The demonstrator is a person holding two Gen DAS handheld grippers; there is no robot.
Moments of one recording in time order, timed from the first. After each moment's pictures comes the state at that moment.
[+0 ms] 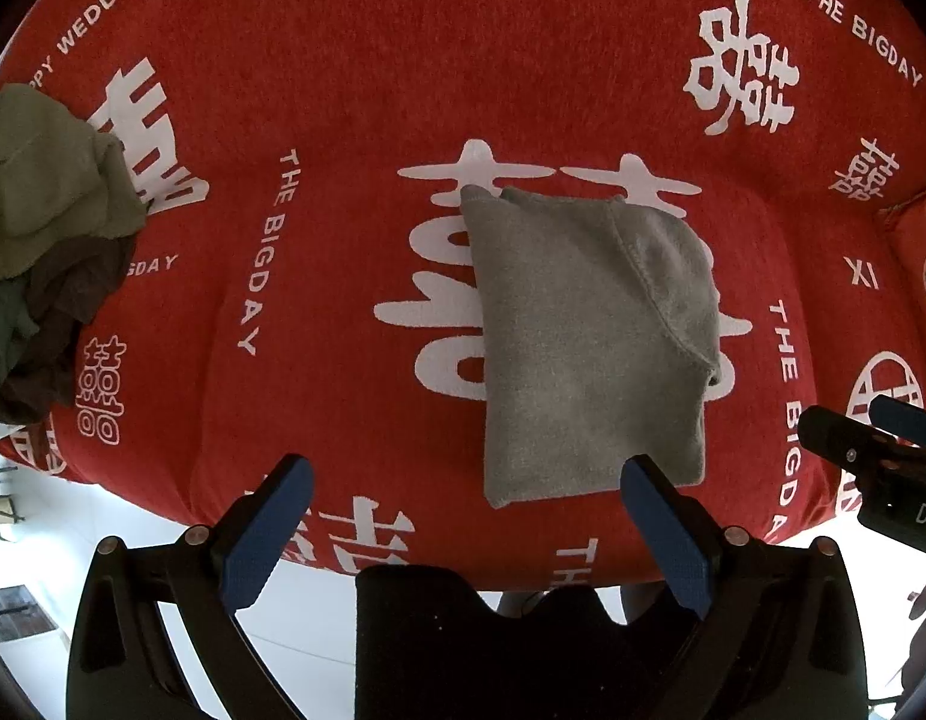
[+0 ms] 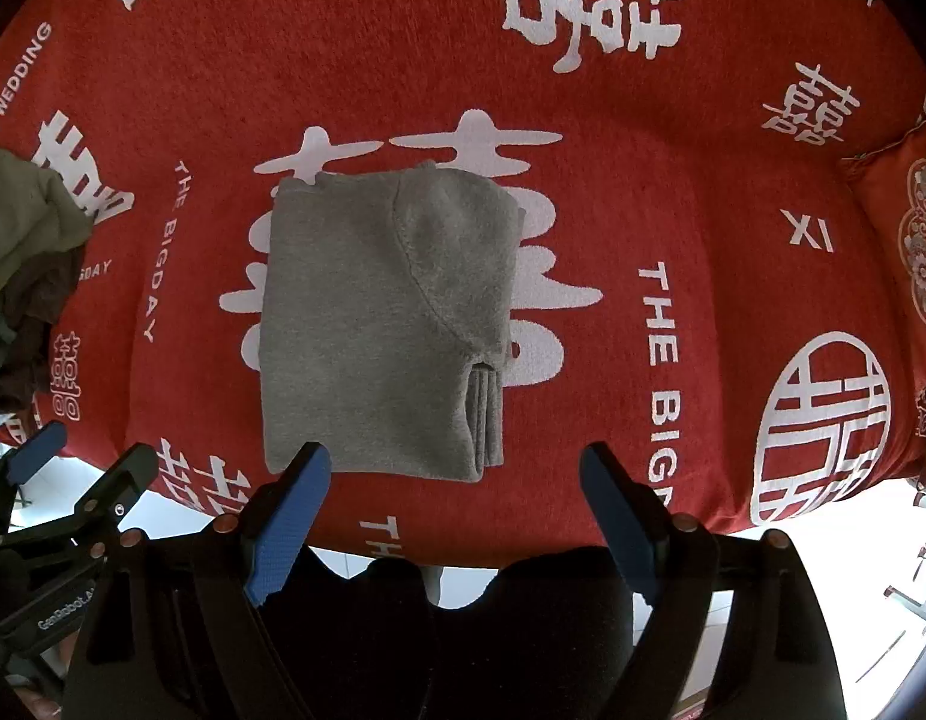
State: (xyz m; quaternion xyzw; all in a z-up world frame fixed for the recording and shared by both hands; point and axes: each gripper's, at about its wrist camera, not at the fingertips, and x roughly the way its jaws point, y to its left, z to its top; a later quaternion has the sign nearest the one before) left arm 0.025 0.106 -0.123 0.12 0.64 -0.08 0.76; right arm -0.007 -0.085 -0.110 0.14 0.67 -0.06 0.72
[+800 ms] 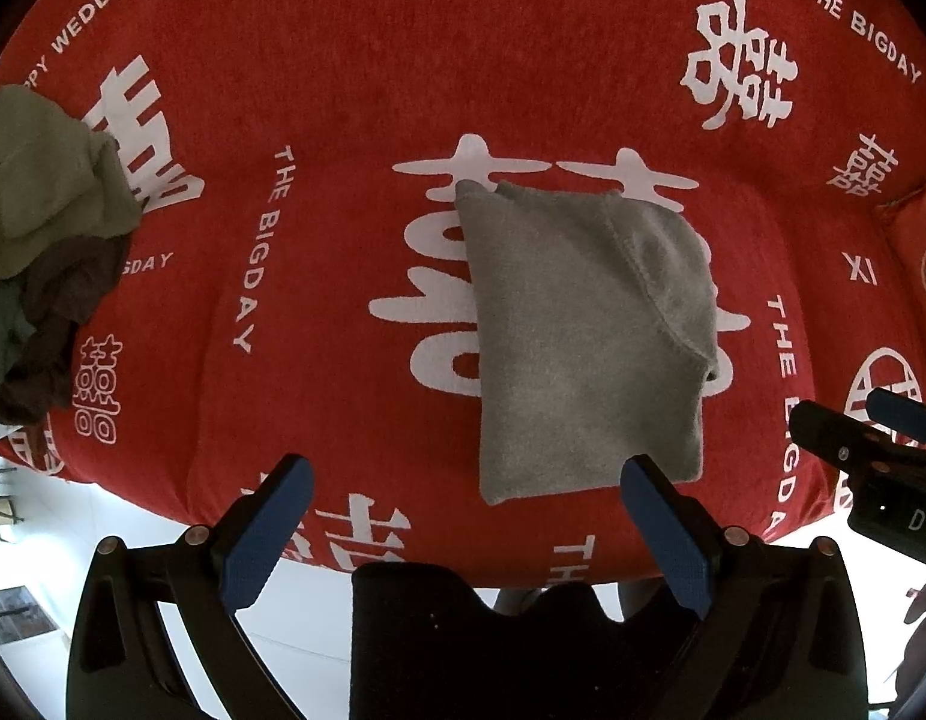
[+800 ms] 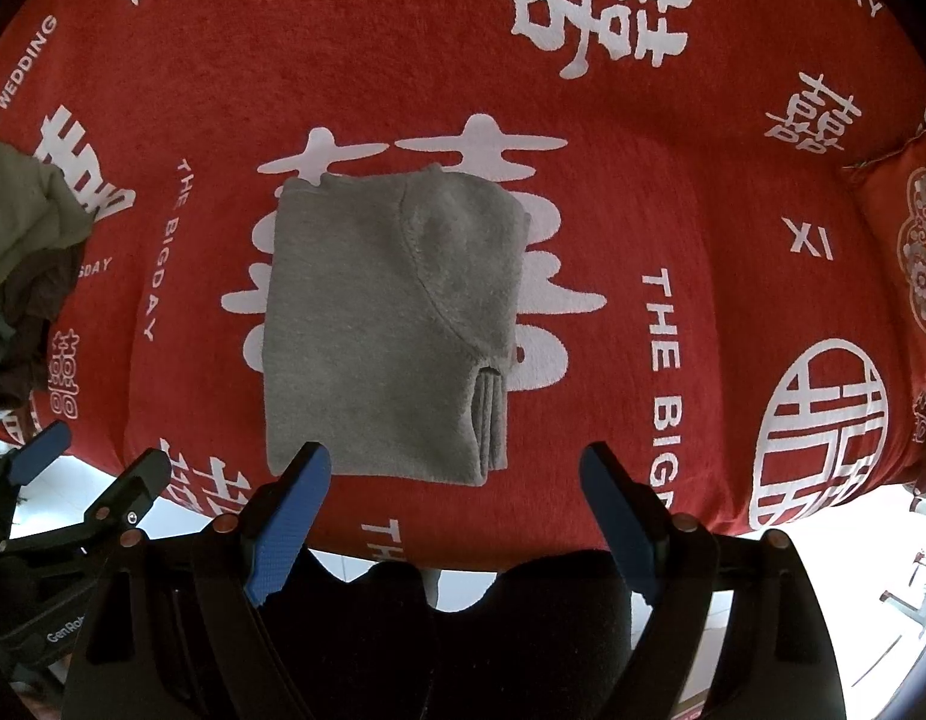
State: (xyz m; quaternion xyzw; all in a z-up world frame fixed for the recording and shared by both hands) left arm 0.026 0.103 -0.125 0.12 0.64 -0.09 0.75; right arm -0.005 -0.080 -0.108 0.13 0.67 -0.06 0.73
